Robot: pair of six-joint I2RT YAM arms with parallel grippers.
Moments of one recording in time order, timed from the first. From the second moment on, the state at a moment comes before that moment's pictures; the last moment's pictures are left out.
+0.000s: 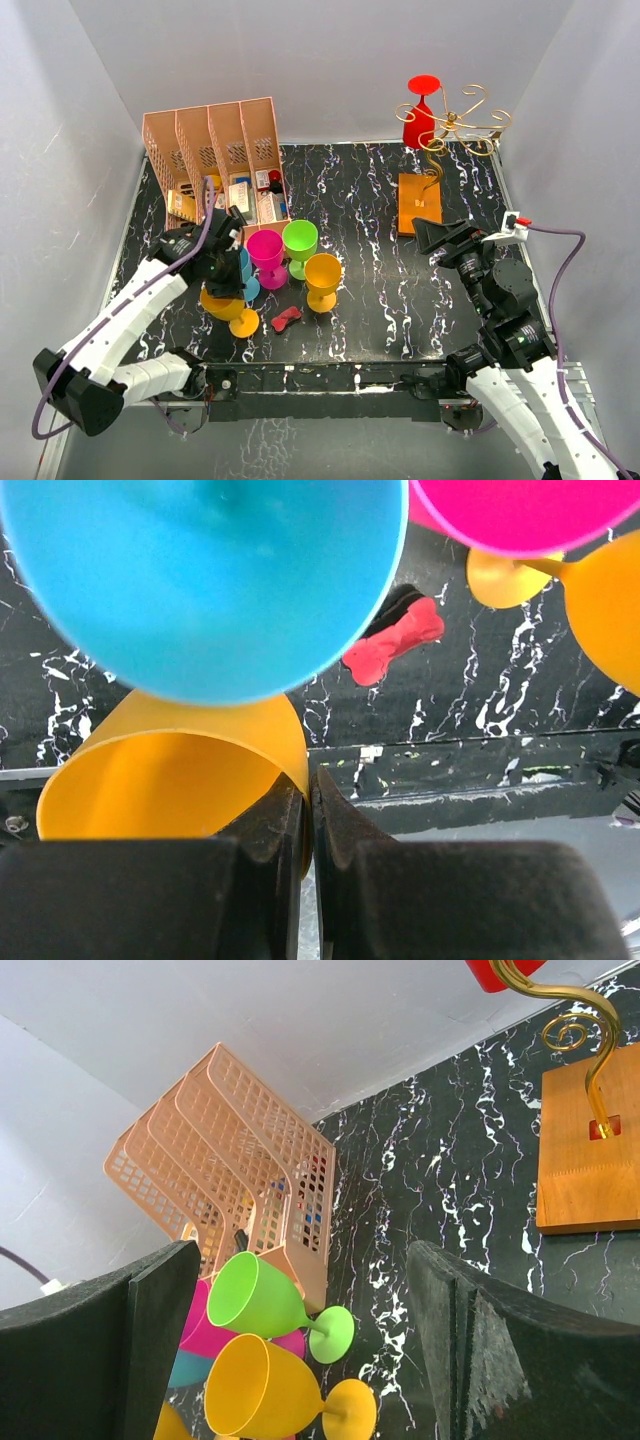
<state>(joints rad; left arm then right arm) -0.56 1.08 1.10 -1.24 -0.02 -0.65 0.38 0.42 0.64 -0.19 0.15 0.71</state>
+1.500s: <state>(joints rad) -0.56 1.15 1.28 -0.20 0.10 -0.44 0.38 0.51 1.00 -0.59 0.25 0.65</state>
